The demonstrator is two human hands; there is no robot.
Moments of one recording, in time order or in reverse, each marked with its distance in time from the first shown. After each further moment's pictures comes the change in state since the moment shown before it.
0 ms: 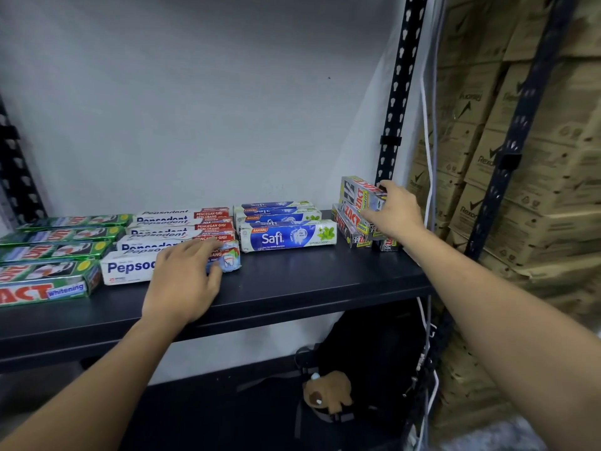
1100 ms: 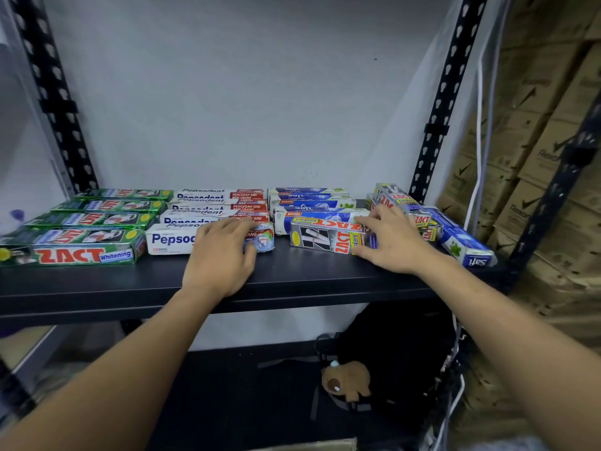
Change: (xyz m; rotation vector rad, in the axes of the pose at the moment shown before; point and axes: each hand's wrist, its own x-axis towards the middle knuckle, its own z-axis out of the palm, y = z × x) left_hand 0.000 -0.001 0.002 0.010 0.006 0.008; right_hand -0.053 -0.021 0.040 -0.357 -0.309 -0.509
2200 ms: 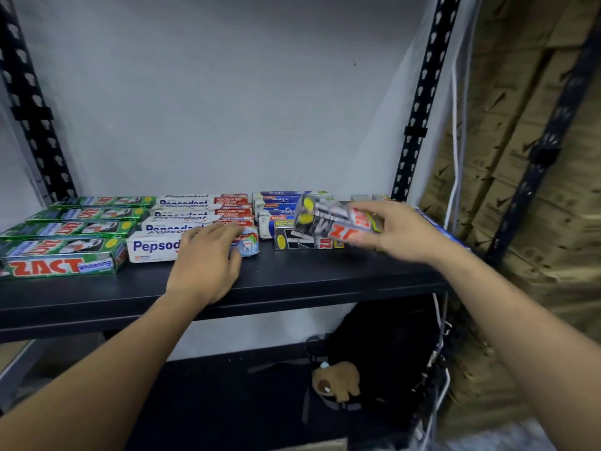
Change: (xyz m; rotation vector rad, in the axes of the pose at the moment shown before) left_hand 0.001 0.004 -0.002 0.025 -0.010 0.024; right_hand -0.027 0.003 -0.053 0.502 0.039 -0.019
